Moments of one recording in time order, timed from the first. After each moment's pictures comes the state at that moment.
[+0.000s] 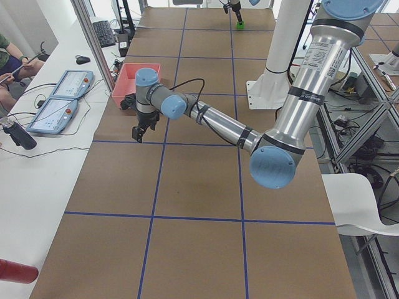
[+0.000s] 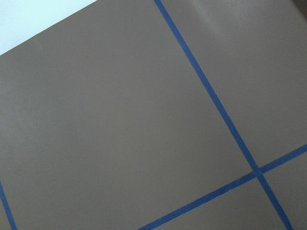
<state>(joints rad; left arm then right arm) -1.19 -1.92 -1.68 -1.68 -2.15 -0.15 0.94 -2.24 1.69 -0.92 2.29 0.39</state>
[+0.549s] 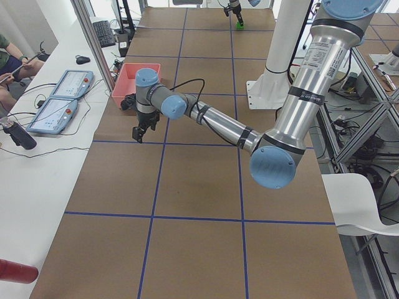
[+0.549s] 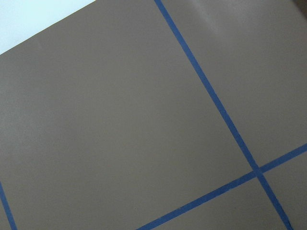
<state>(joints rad) -1.19 -1.92 -1.68 -1.68 -2.15 -0.15 0.86 -2.23 1.66 -0.92 2.29 0.39</state>
